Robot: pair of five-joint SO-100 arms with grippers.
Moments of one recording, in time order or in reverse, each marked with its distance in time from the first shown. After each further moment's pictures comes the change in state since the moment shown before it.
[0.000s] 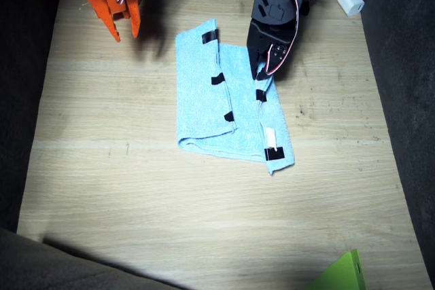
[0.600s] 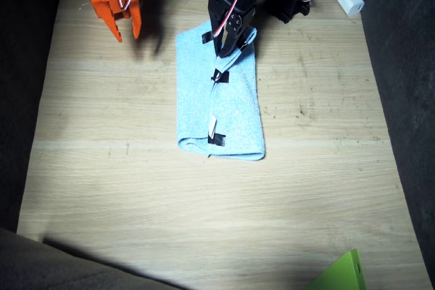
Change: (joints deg) arm 0 -13.9 -21.2 -38.1 14.6 1.9; arm 1 -0.5 6.8 11.1 -3.3 0.2
